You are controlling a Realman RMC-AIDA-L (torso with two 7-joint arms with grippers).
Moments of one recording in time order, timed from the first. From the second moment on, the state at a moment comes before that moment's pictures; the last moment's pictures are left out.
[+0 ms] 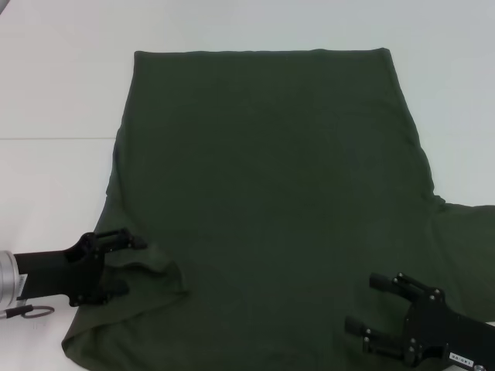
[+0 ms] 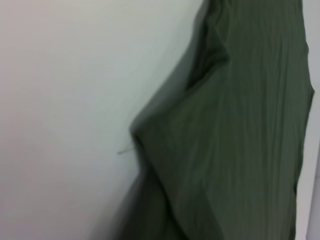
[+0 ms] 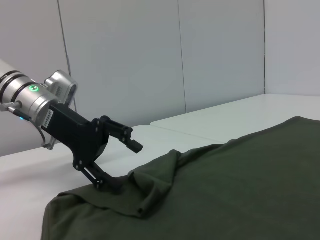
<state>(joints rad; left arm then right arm) -0.59 -1.99 0.53 0.46 2.24 1.29 -2.77 0.40 2.10 -0.40 -0.28 -2.03 -1.48 0.75</state>
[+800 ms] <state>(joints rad) -0.60 -2.01 0.50 0.46 2.23 1.15 -2.77 0.40 2.10 -0.40 -0.28 -2.03 -1.47 0.75</state>
